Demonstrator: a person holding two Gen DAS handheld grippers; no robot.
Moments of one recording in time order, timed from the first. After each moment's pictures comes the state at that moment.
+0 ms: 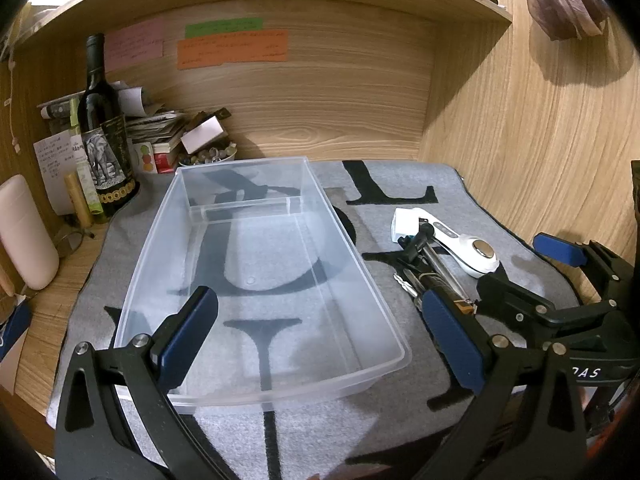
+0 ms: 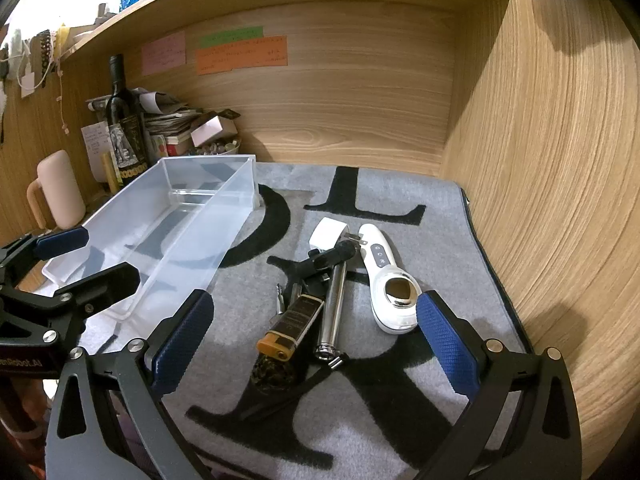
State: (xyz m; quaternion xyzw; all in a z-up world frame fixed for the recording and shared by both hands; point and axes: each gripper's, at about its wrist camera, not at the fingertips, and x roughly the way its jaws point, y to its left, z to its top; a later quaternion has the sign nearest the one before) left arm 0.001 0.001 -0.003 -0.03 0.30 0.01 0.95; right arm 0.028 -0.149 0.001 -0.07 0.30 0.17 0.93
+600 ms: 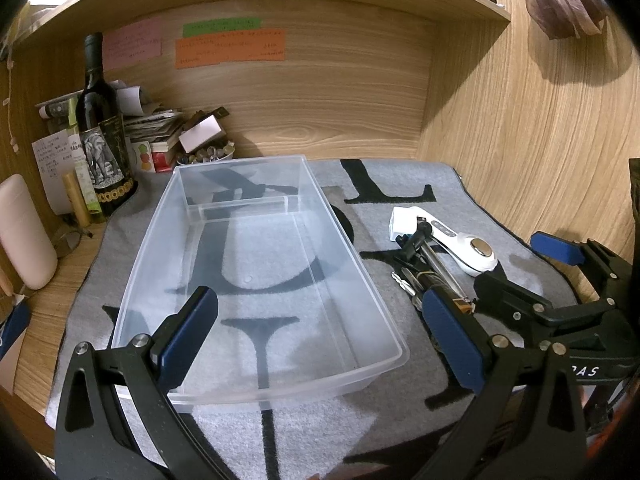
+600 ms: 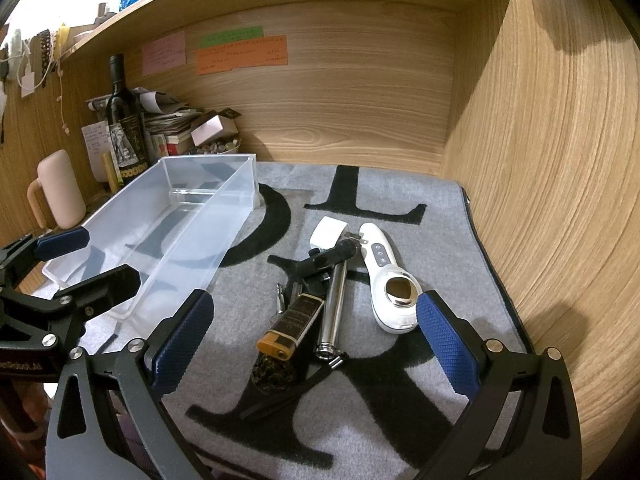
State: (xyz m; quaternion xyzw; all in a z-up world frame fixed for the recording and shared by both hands) left arm 0.002 -0.002 -0.002 -0.04 0.30 0.01 0.95; right arm 0.027 -0.148 0.001 -0.07 0.30 0.17 0.93
